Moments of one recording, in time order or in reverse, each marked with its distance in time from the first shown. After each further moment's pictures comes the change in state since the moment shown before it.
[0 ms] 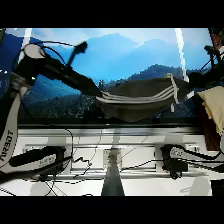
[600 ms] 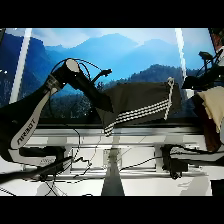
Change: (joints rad) left arm -0.154 -0.204 -0.024 0.146 0.073 0.005; right arm -0.011 -0.107 -0.047 -0.011 -0.176 -0.045
